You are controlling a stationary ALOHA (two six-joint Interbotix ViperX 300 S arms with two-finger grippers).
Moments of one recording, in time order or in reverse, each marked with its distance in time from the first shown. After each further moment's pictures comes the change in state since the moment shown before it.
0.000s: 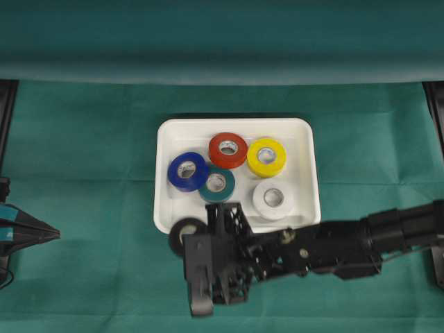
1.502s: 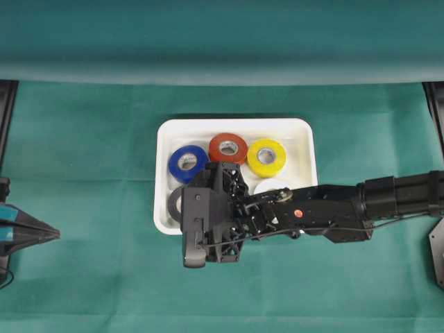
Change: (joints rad) left arm 0.000 0.000 0.002 0.000 0.000 0.002; right arm -0.121 0.000 -0.014 -0.049 -0.055 -0.008
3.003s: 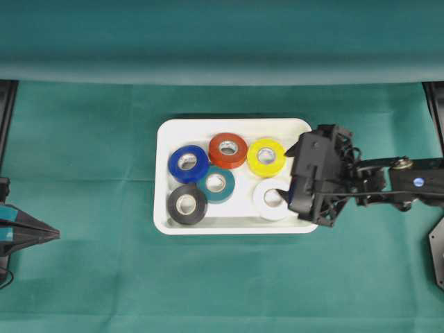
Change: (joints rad) left arm 0.002 0.000 -0.002 0.000 0.000 0.000; right arm -0.169 -0.479 0.492 0.002 0.066 0.069
